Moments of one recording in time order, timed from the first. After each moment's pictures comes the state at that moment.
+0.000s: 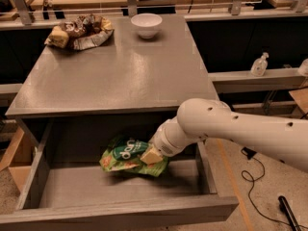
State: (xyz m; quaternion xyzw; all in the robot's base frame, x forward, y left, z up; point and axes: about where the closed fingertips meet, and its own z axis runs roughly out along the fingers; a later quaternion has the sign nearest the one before) arm 0.507 0.013 0.663 -0.56 0.78 0.16 0.25
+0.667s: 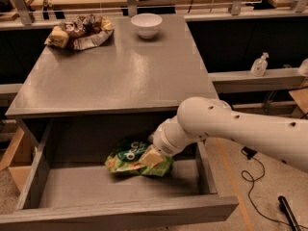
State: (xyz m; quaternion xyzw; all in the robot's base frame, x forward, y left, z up) arm 0.503 0.015 0.669 -0.56 0.77 0.16 0.25
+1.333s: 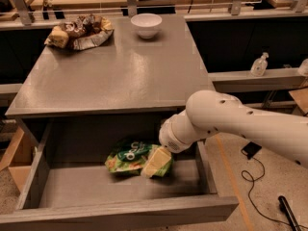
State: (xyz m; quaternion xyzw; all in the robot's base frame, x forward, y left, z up) arm 0.500 -0.002 0.689 -0.56 0.77 0.16 0.25
